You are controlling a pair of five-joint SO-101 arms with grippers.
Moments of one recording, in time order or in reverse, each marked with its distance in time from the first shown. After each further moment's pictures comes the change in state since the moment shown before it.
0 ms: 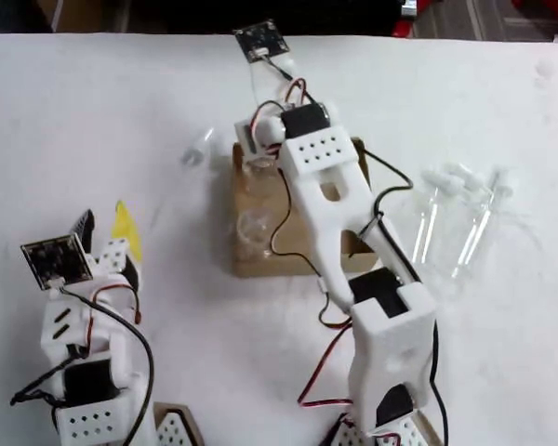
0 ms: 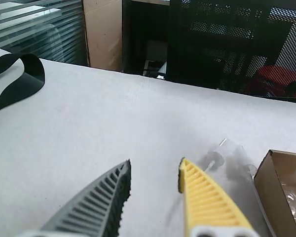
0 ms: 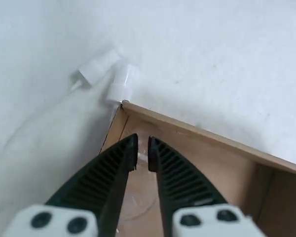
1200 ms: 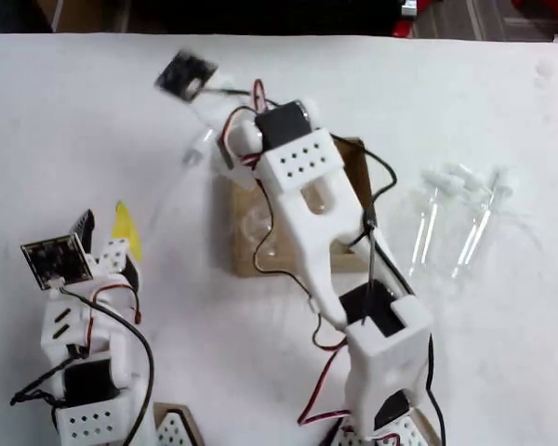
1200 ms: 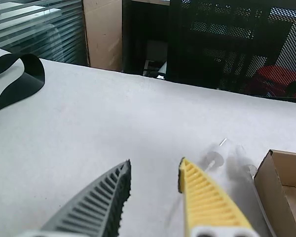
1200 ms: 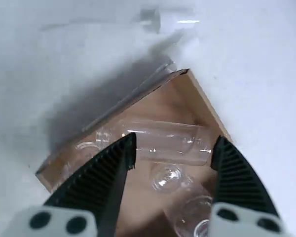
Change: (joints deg) left arm 0.0 0.0 0.0 0.0 0.0; right arm -6.5 -4.2 -7.6 18.9 31.3
